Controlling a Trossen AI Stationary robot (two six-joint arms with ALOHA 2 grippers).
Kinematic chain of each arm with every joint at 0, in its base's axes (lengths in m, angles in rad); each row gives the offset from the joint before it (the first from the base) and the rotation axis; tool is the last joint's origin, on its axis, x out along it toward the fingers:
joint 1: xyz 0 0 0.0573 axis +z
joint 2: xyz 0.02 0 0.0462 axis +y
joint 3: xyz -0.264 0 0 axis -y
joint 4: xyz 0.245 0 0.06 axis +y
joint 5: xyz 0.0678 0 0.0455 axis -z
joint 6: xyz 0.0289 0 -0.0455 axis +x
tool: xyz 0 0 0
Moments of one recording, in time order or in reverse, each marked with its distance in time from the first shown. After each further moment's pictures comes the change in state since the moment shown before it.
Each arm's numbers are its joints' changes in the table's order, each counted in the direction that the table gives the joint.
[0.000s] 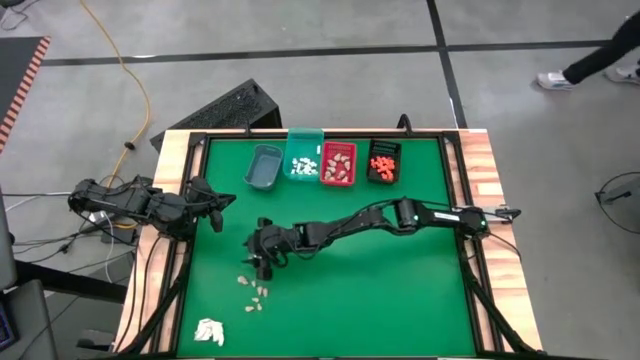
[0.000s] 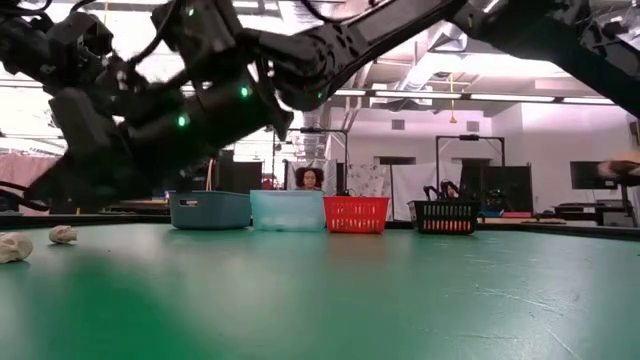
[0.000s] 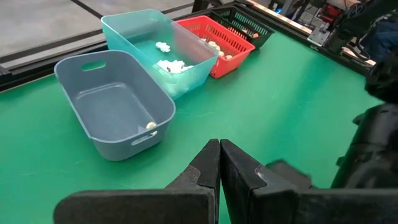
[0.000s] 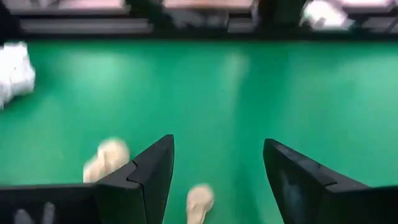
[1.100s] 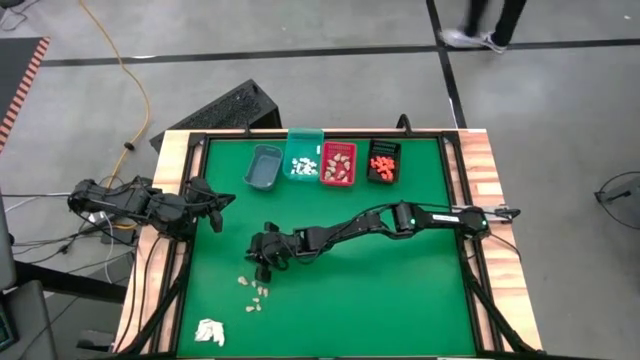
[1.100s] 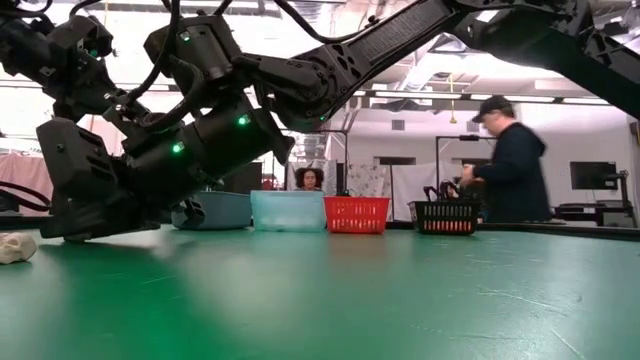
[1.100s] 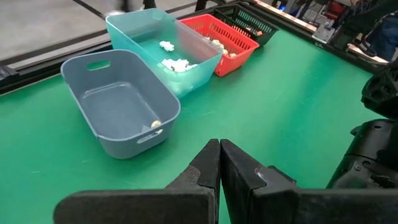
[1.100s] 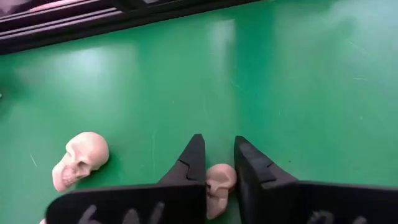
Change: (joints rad) left arm 0.000 0.000 0.000 0.015 -0.010 0.005; right arm 0.027 0.122 0.001 0.041 0.070 0.201
